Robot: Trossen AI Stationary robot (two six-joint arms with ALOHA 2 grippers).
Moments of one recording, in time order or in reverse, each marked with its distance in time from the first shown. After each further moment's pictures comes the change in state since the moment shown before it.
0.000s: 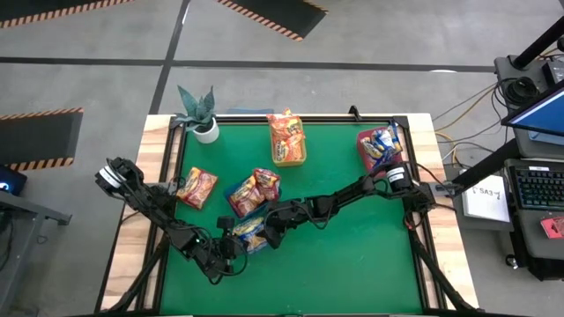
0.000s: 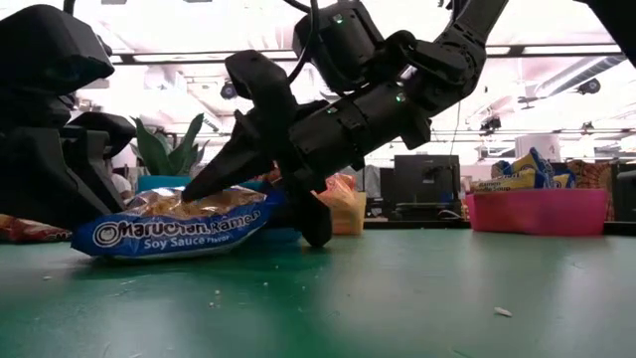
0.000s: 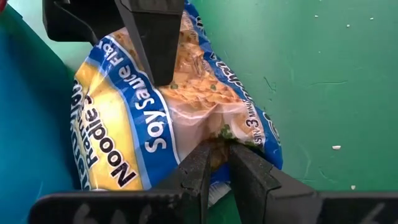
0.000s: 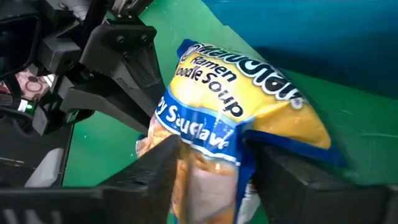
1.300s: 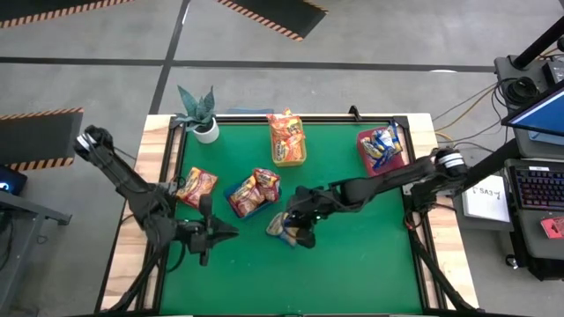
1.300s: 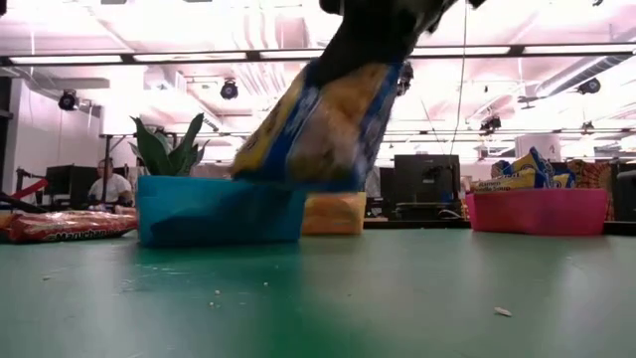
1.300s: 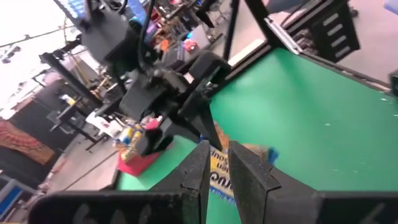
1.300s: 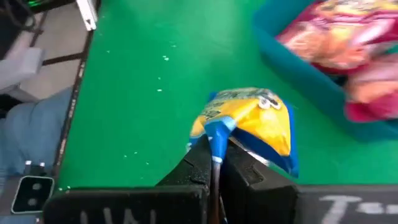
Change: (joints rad) left arm -0.046 -0.612 0.007 0.110 -0.111 0.943; right arm 0.041 -0.496 -0.006 -0.713 0.029 -0.404
